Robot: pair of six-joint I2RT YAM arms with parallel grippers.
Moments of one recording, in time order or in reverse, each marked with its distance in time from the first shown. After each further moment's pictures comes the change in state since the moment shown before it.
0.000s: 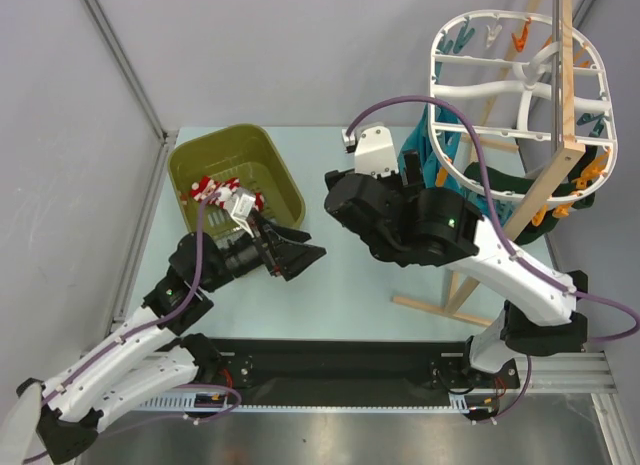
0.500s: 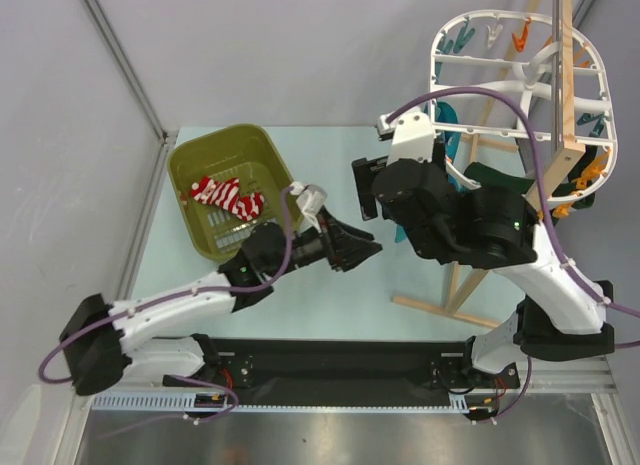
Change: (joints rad) left arm -0.237 0.403 -0.003 0.494 -0.074 0.033; right arm -0.006 -0.092 0.077 0.013 -0.111 -0.092
